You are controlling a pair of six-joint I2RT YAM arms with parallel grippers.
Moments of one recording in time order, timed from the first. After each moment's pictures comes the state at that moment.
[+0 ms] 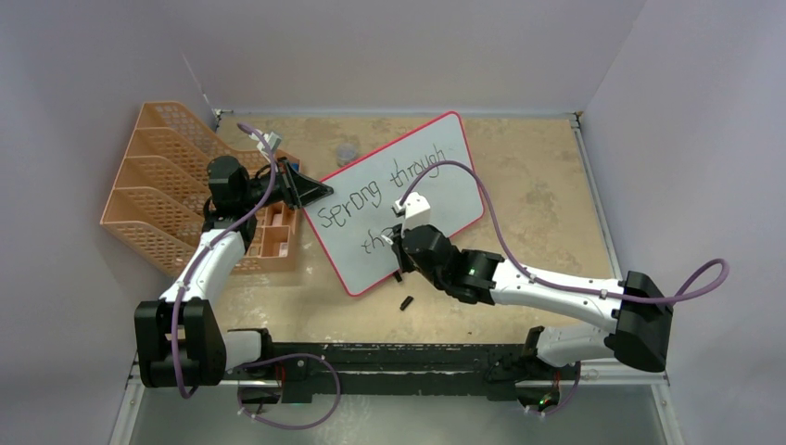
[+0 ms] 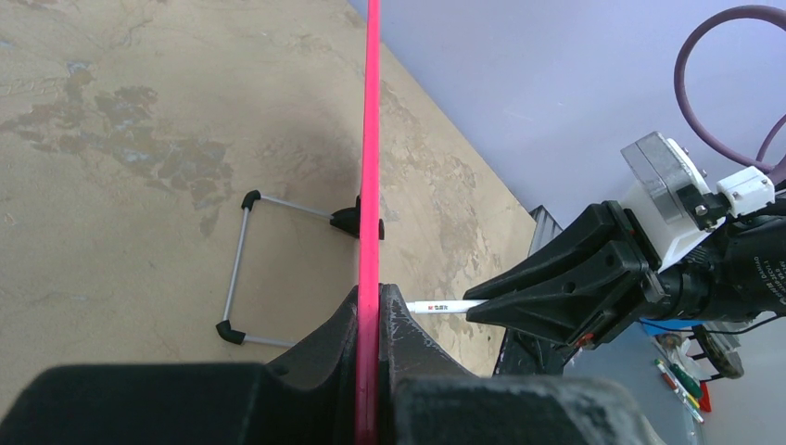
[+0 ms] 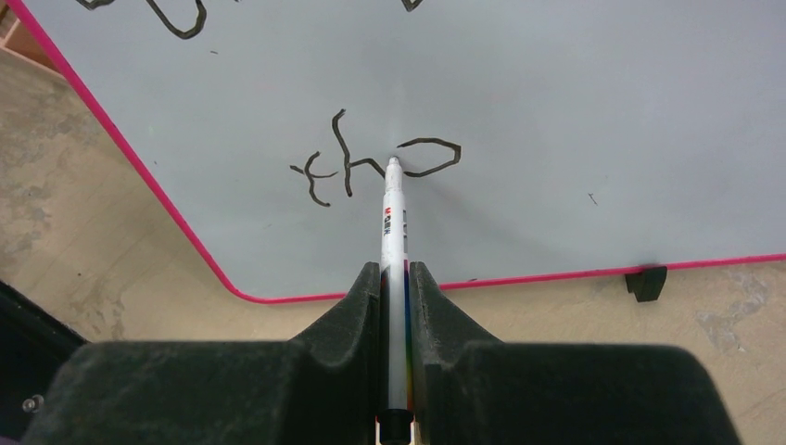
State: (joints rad) left arm 0.04 1.24 0.77 0.34 1.11 -0.54; right arm 1.11 1.28 0.90 -0.17 0.47 0.42
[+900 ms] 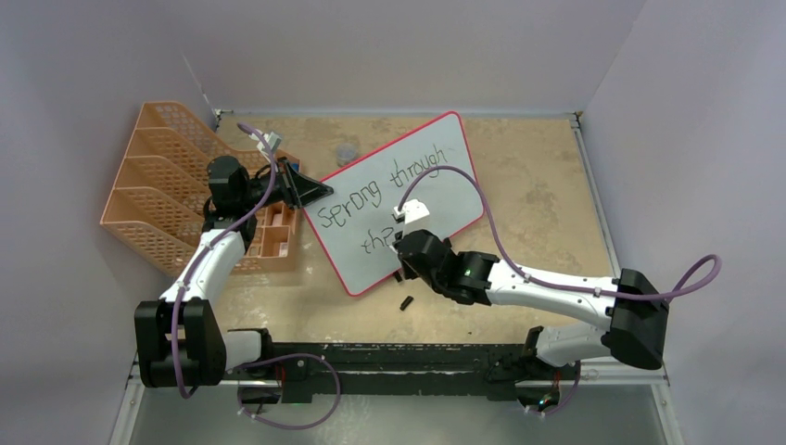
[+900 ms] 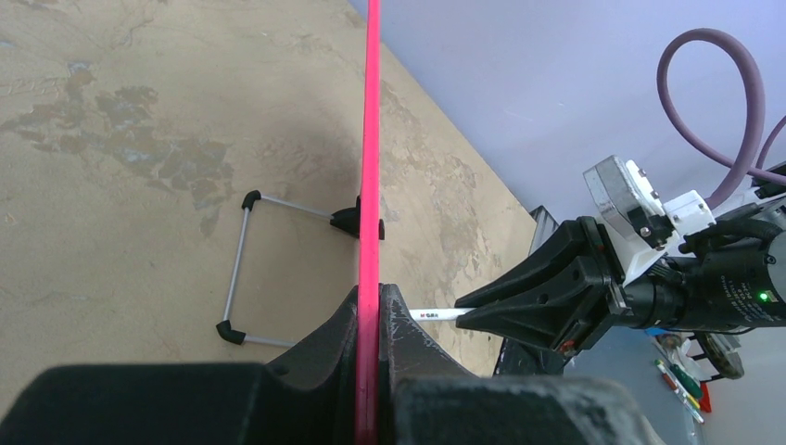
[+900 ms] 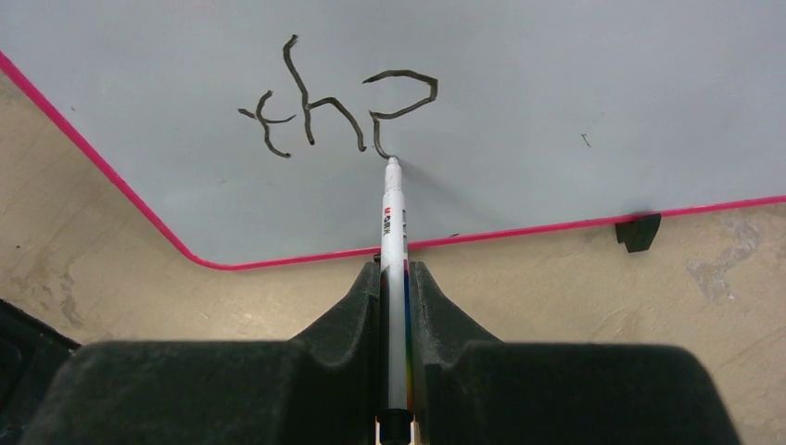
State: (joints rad) left arm 0.04 1.24 0.77 0.34 1.11 -0.54; right arm 1.12 1.31 0.89 -0.27 0.48 0.46
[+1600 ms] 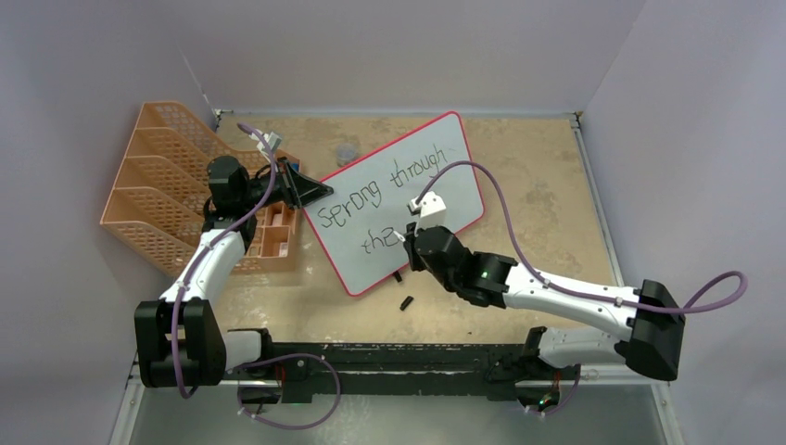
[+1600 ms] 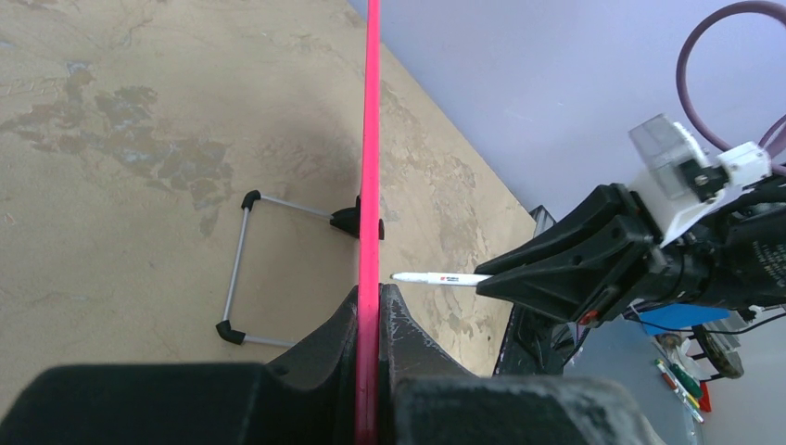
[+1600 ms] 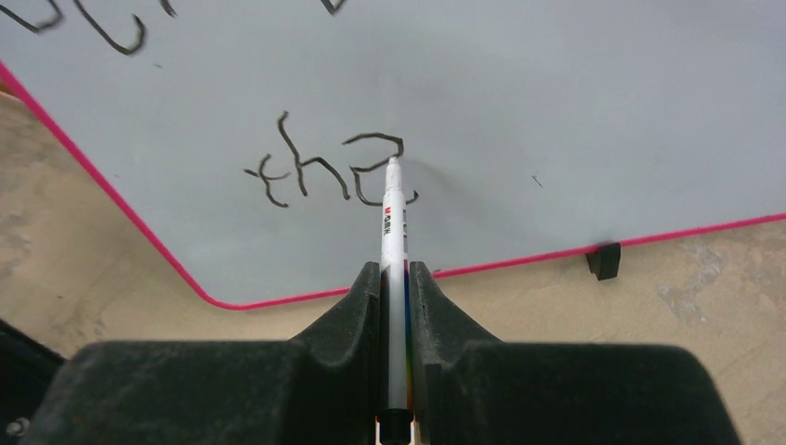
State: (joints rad) left arm 0.04 1.24 0.77 0.34 1.11 -0.54; right arm 1.10 1.22 0.85 -0.21 0.53 0.45
